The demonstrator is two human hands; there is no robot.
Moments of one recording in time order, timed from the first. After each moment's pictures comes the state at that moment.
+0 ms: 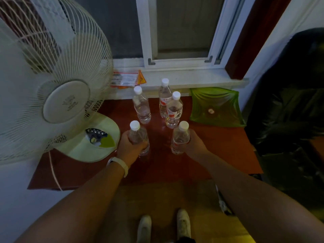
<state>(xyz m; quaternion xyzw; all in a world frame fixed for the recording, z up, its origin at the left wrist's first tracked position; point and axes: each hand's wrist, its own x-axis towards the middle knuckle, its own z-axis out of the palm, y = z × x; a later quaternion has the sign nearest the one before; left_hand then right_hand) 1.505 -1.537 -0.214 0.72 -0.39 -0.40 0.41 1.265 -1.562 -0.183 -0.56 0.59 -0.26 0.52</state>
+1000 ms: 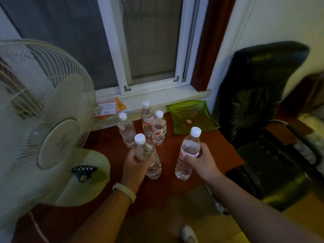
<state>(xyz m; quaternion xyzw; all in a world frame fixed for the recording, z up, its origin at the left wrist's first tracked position) 1.494 -1.533 -0.168 0.56 -0.43 -0.54 0.46 1.263 -1.497 -0.153 -0.41 0.67 -0.44 0.43</state>
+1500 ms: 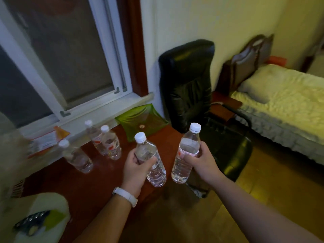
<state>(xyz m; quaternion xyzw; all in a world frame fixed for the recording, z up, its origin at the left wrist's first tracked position) 1.368 -1.495 -0.133 0.43 -0.51 -0.64 0.39 1.183 -1.381 -0.110 -0.31 0.68 -0.57 0.35</state>
